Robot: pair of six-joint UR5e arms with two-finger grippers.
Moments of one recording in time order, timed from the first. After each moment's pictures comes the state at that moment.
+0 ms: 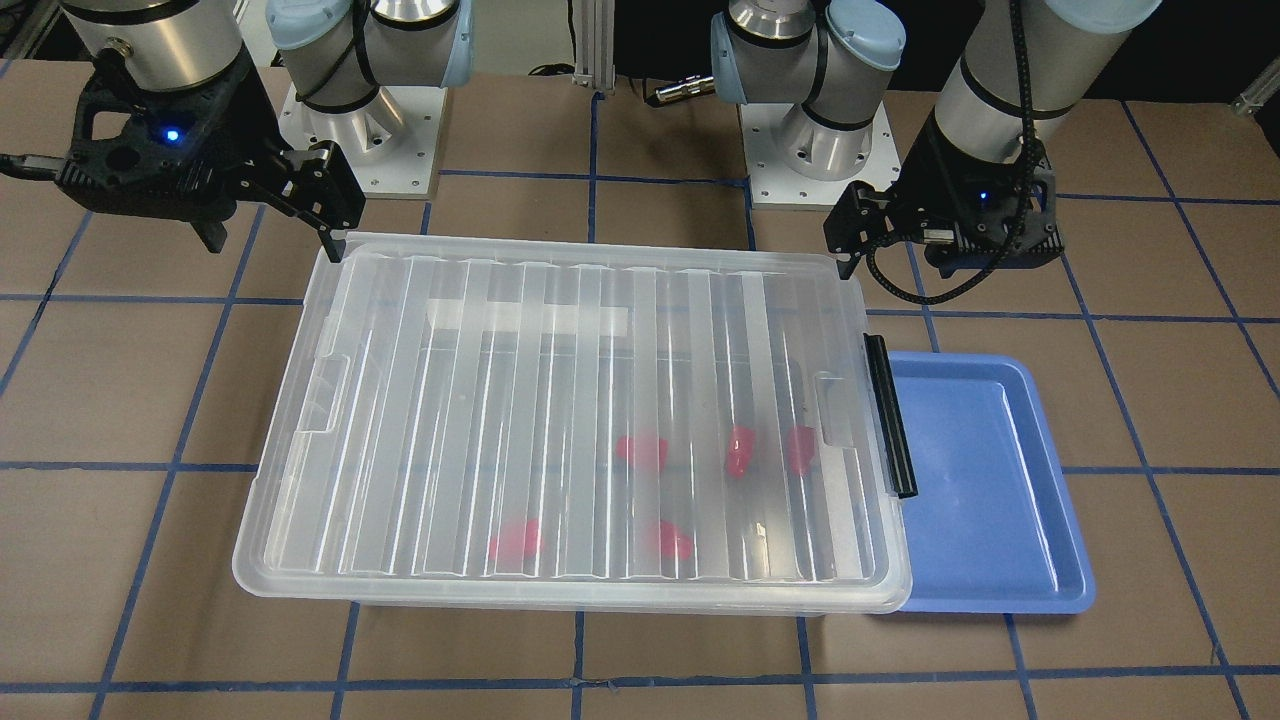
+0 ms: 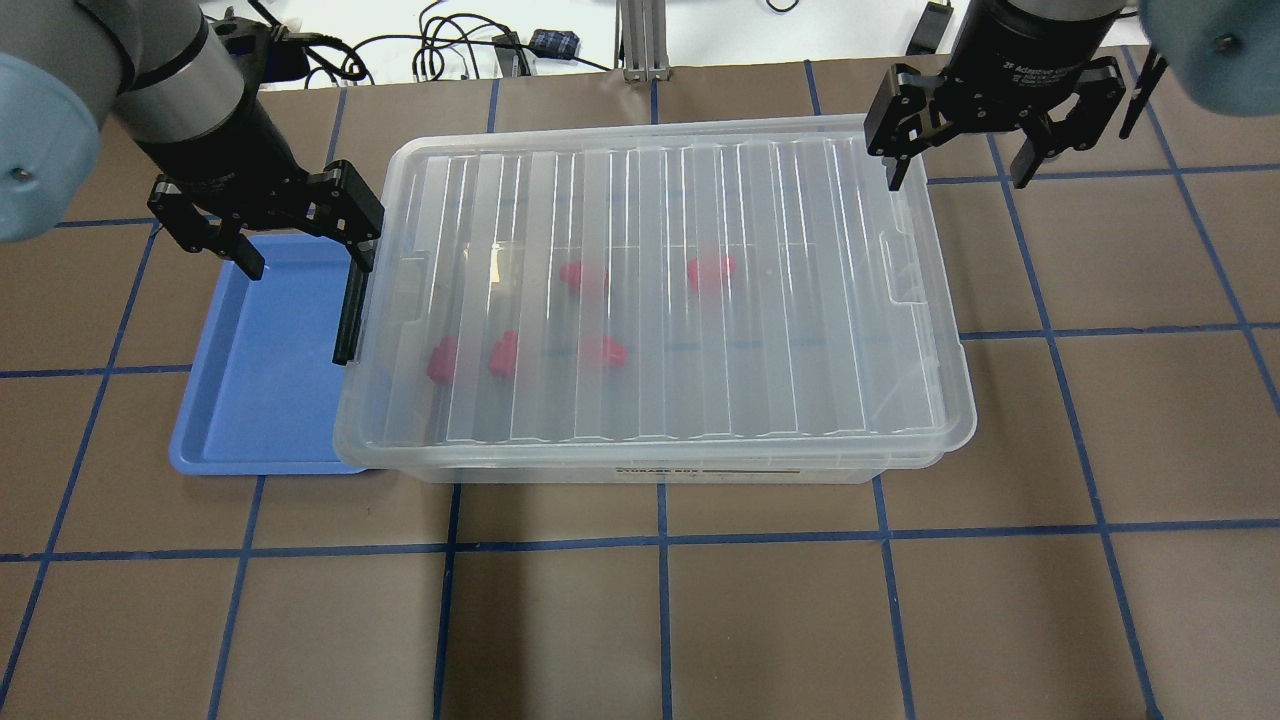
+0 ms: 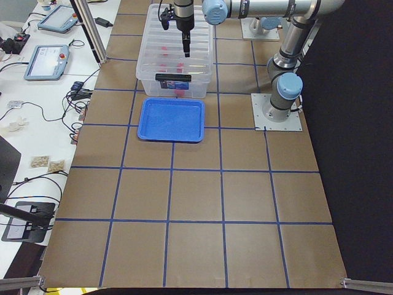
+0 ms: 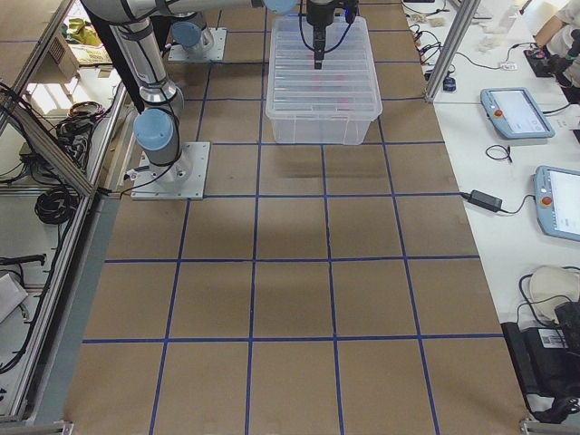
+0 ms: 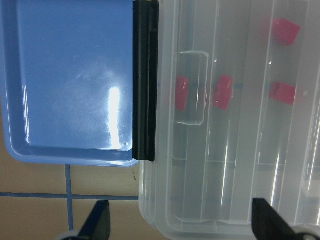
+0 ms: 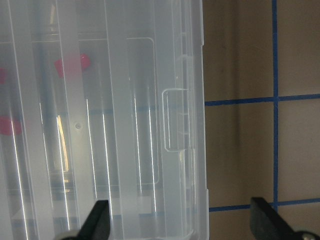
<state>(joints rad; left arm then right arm) -1.51 -1.58 -1.58 -1.60 1.59 0.02 1.60 -1.53 1.45 -1.52 -1.60 0.08</state>
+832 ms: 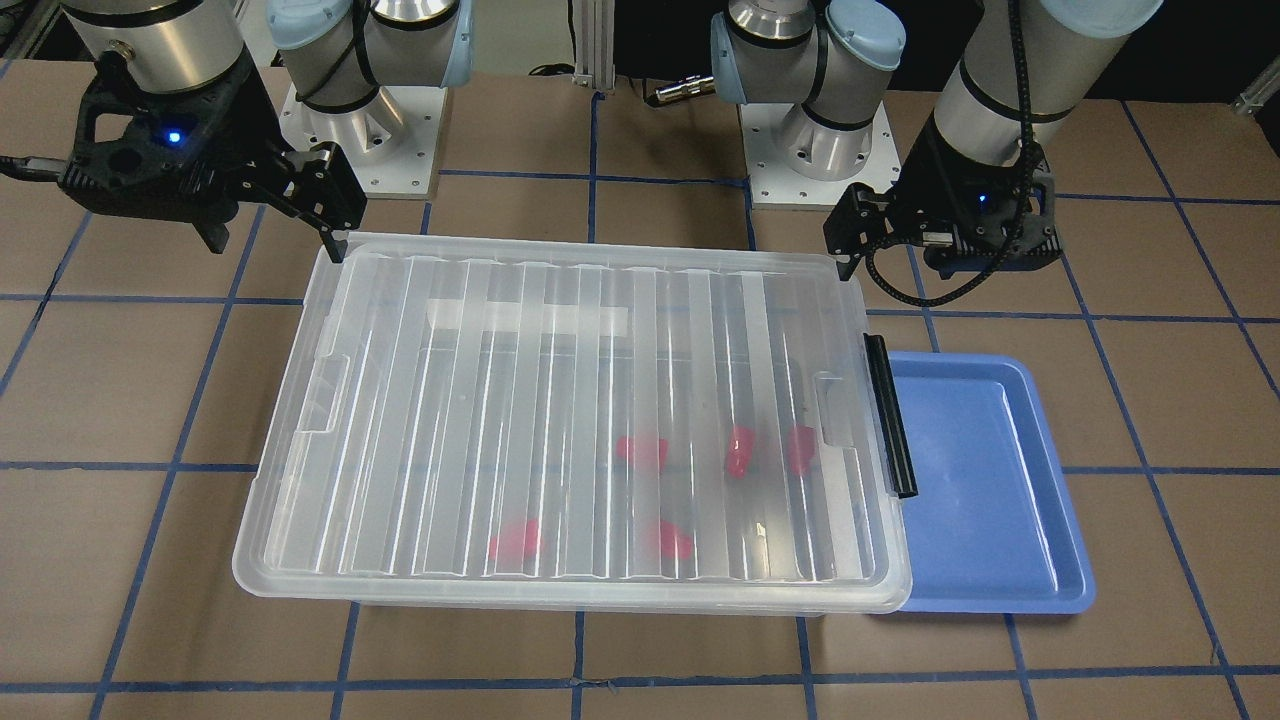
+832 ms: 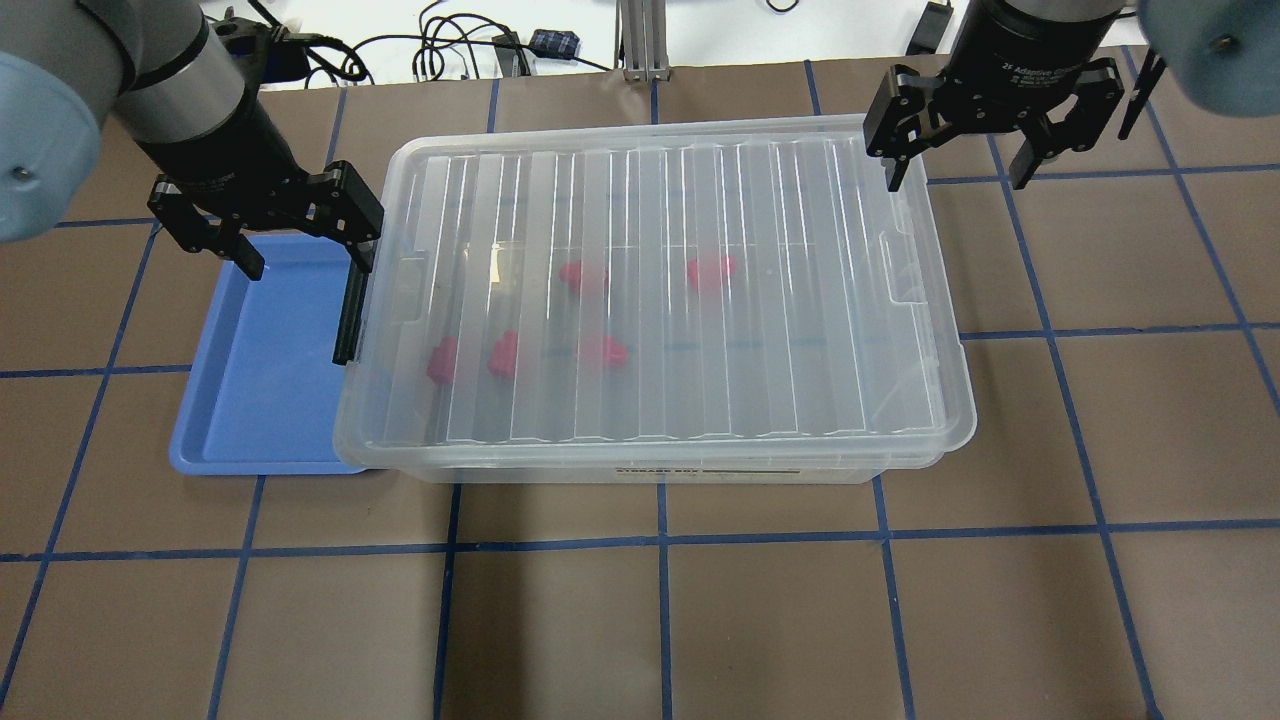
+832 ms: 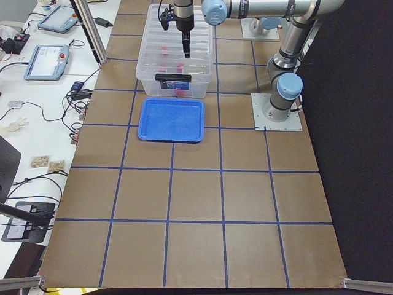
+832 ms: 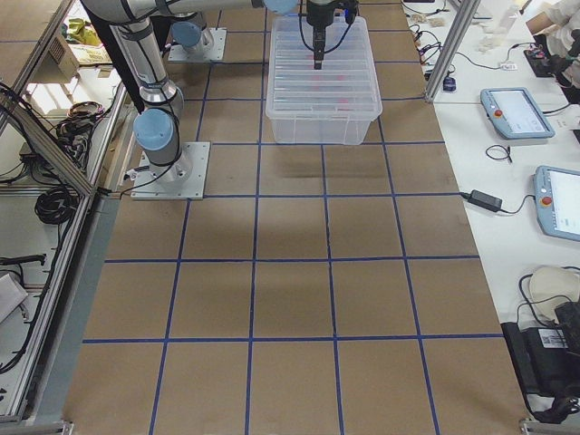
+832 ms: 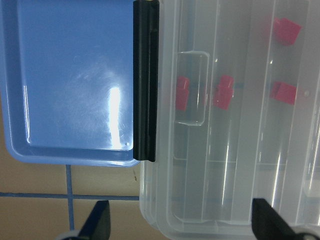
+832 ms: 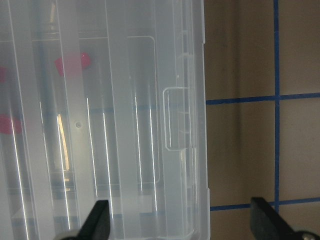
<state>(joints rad) -1.51 -1.58 -1.58 -1.60 1.59 0.02 1.60 -1.53 1.46 -1.52 -1.60 0.08</state>
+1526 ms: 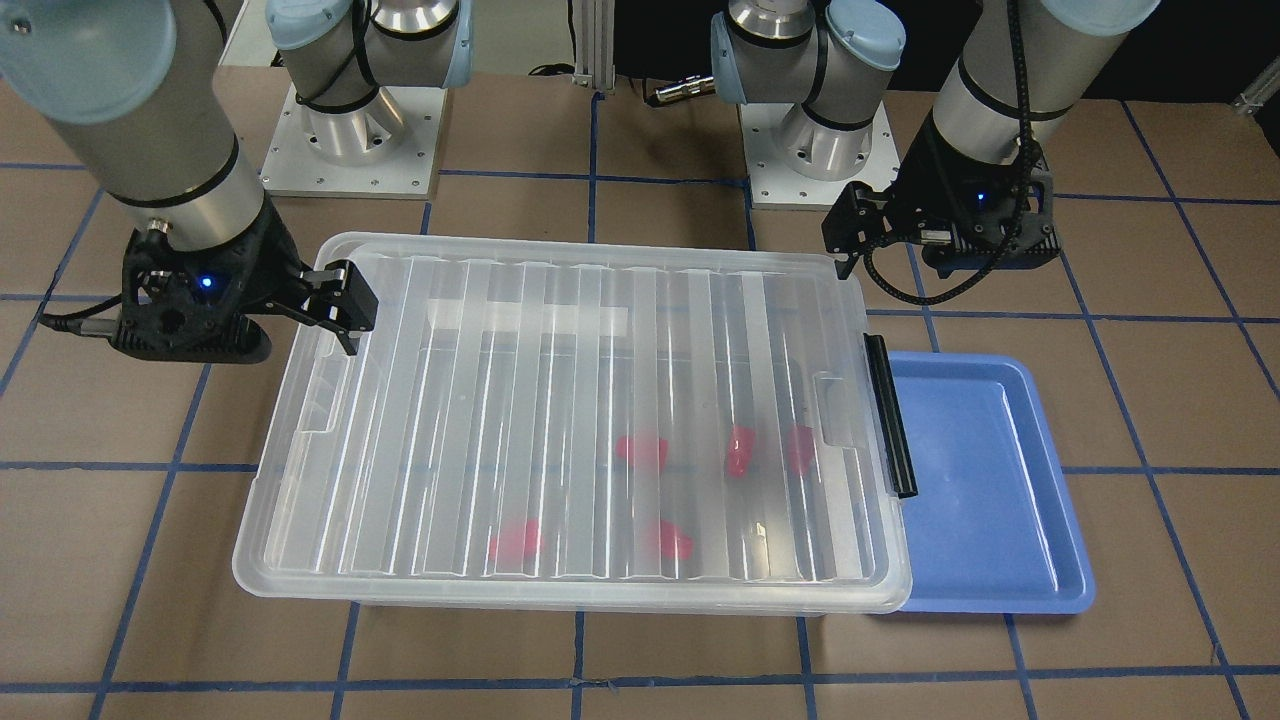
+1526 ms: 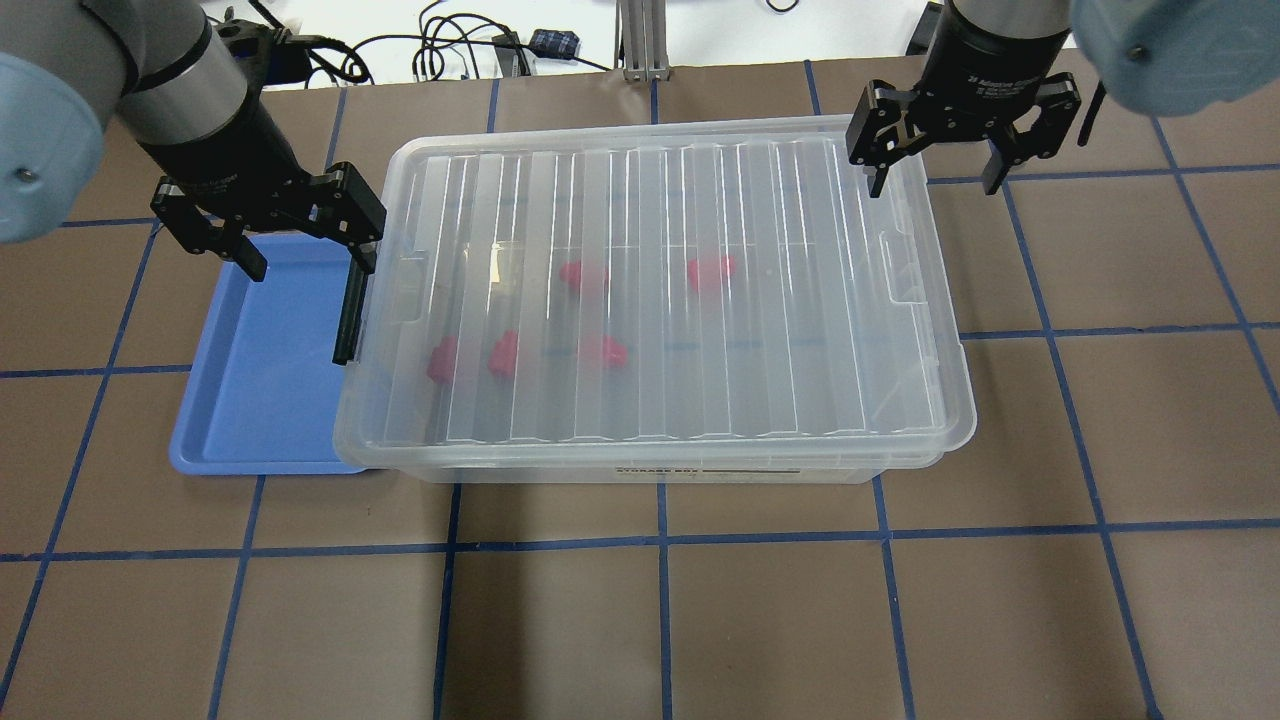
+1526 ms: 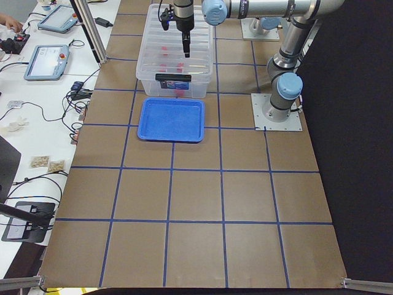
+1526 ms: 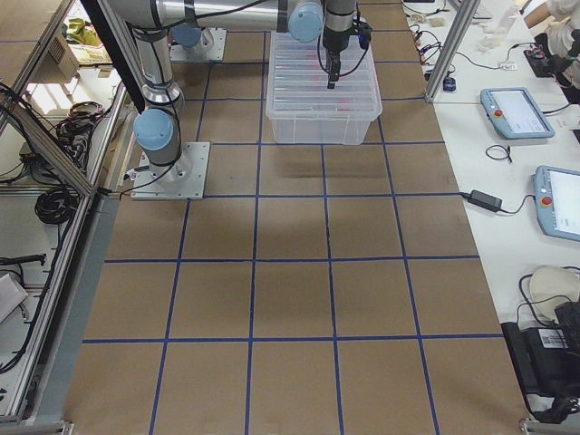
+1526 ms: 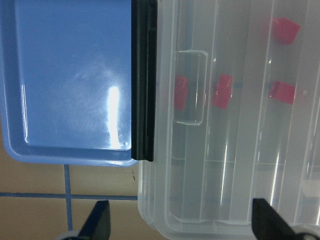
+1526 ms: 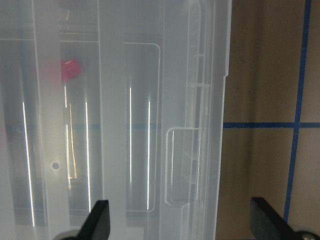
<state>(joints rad) -1.52 -1.58 -1.59 -1.60 1.58 0.02 1.58 -1.39 1.48 -1.64 -1.59 -0.02</state>
